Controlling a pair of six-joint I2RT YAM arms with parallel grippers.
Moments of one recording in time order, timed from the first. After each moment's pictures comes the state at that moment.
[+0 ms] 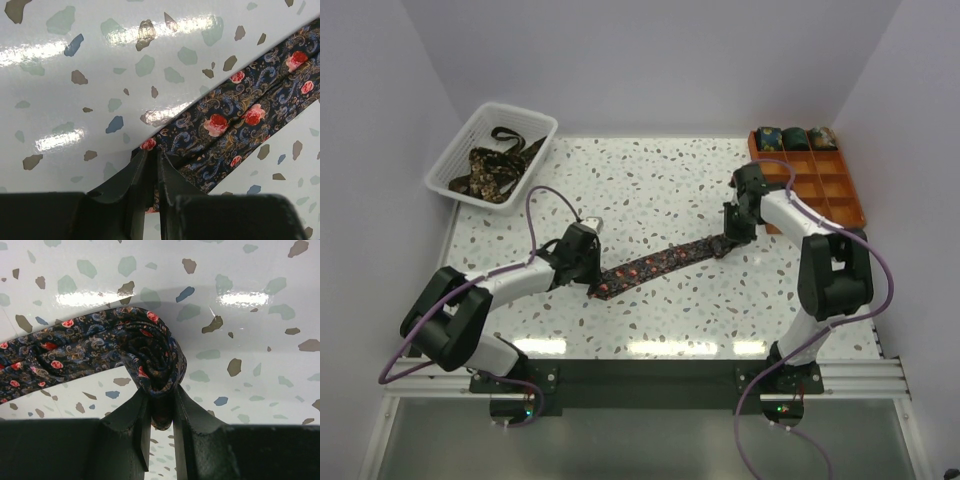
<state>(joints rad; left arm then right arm) -0.56 1.45 0.65 -0.16 -0.02 -0.45 0.20 1.74 1.22 -0.75 -0.06 0.29</state>
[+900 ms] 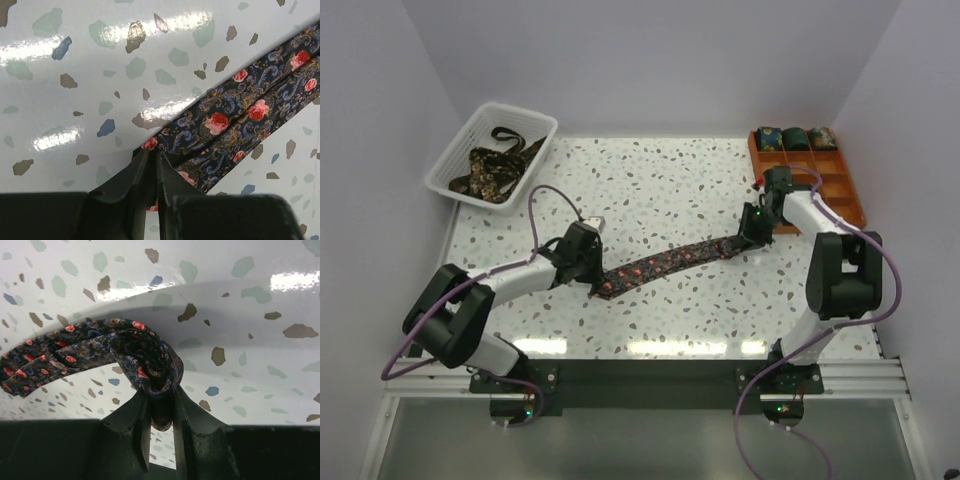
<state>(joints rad) -0.56 1.47 0.67 -0.17 -0.01 -0.45 0.02 1.73 1.20 -0.78 -0.27 0.29</state>
